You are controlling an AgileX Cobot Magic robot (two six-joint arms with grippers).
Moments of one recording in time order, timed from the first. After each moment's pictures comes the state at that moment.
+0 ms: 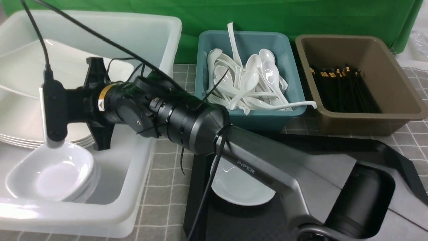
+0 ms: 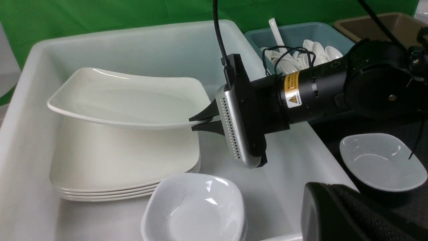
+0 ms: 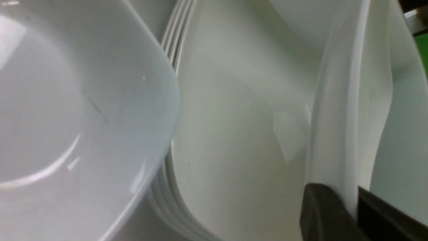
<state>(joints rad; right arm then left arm) 0.94 2.51 -2.37 -0.02 0.28 -1.01 -0.63 0.23 -0.84 0.40 1.04 -0.29</state>
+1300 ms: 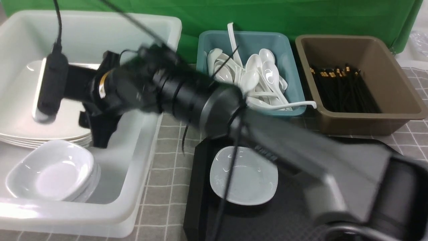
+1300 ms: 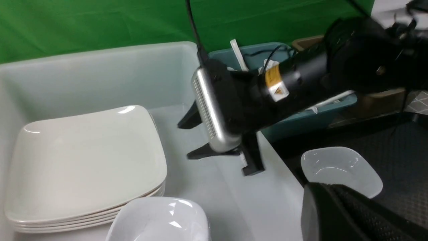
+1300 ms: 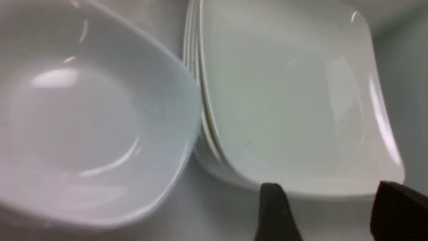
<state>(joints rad) 0.95 2.35 -2.38 -0.02 0.72 -0.68 -0.63 0.25 -0.84 0.29 0.96 -0.23</state>
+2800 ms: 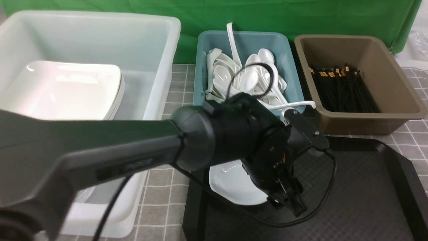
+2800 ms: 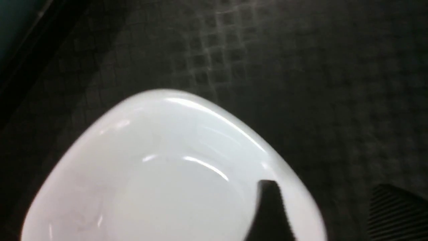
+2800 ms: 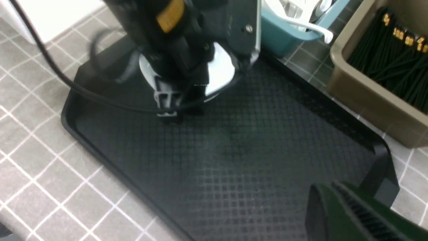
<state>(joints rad) 0.68 0.60 -0.94 -0.17 0.99 -0.01 -0.91 2.01 -1.46 0.07 0.67 0.08</state>
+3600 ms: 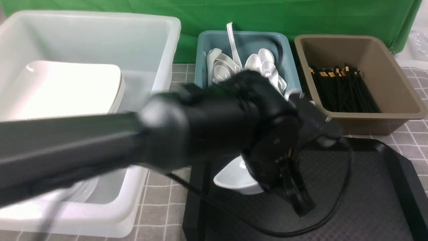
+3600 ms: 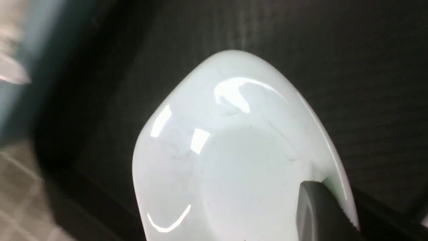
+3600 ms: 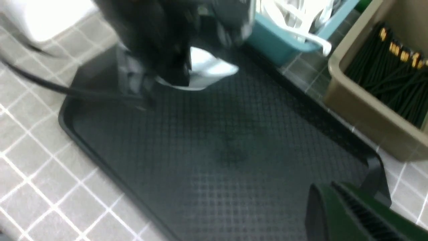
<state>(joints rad) 0.68 0.60 -0.94 -0.17 0.94 -0.04 -1.00 1.70 -1.47 0.17 0.87 -0.04</state>
